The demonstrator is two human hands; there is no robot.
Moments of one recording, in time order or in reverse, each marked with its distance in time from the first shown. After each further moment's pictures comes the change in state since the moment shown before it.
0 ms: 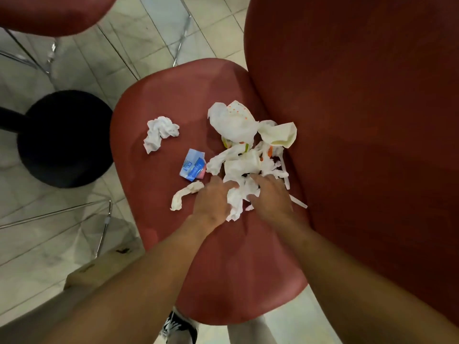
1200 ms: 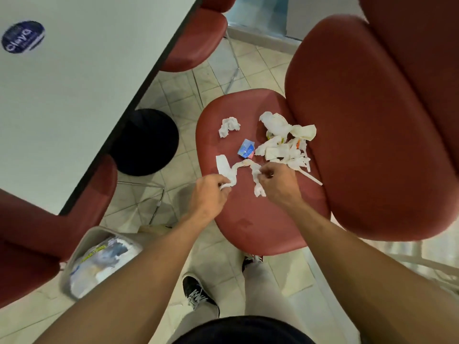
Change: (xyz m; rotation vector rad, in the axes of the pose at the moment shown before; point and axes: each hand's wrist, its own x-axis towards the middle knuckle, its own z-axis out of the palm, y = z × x) left_hand -0.273 -0.035 -0.093 -0.291 0.476 -0.144; right_hand -0.220 -0.139 -0.044 0.348 0.203 -0.144
